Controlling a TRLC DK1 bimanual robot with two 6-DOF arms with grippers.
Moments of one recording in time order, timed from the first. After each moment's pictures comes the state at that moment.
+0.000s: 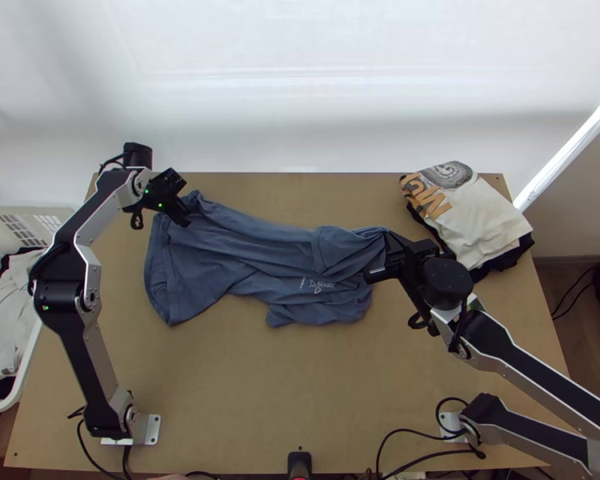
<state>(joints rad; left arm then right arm) 0.02 2.12 1.80 -0.68 0.20 0.78 0.67 1.08 0.69 0.20 0.35 0.11</state>
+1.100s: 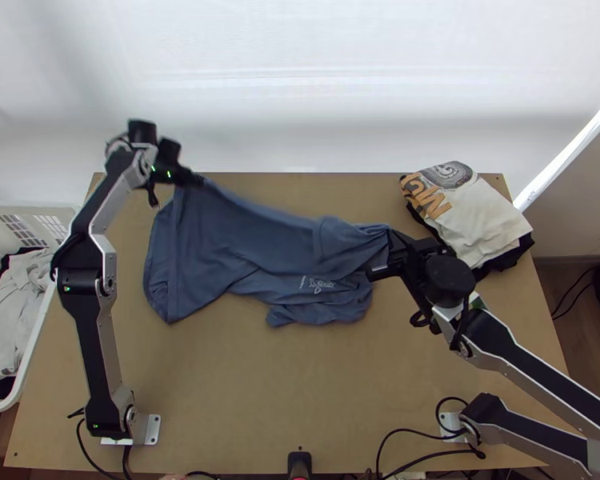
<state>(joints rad) 0.01 2.28 2.18 -0.67 0.21 0.20 0.65 1.08 0.70 0.19 0.35 0.11</state>
